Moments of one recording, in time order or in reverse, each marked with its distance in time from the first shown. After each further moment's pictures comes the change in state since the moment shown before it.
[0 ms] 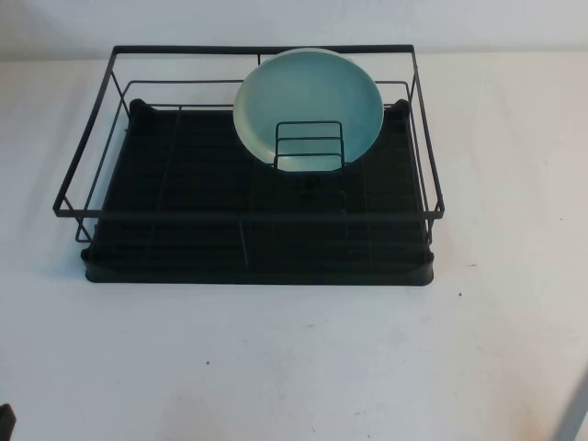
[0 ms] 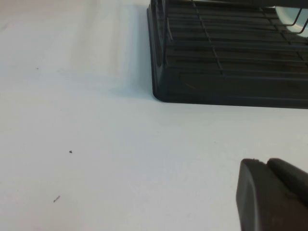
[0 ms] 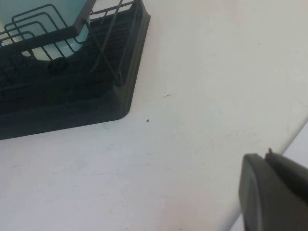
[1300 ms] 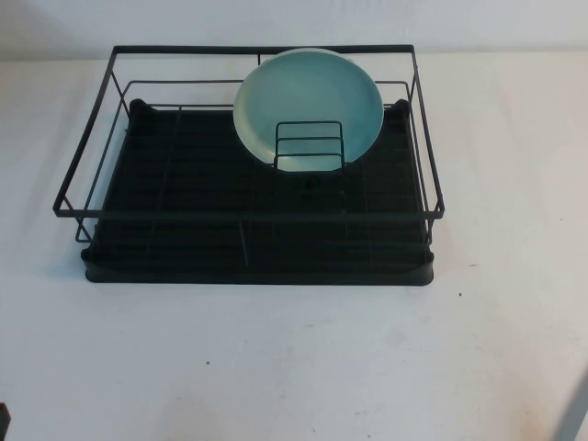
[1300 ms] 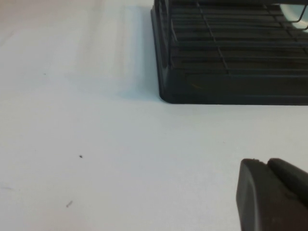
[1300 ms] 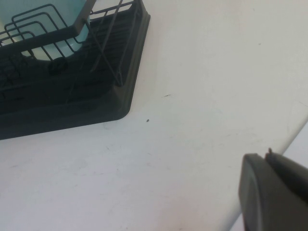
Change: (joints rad) right arm 0.000 0.000 0.000 0.001 0.000 0.000; left arm 0.000 0.000 0.000 0.046 -0.002 0.000
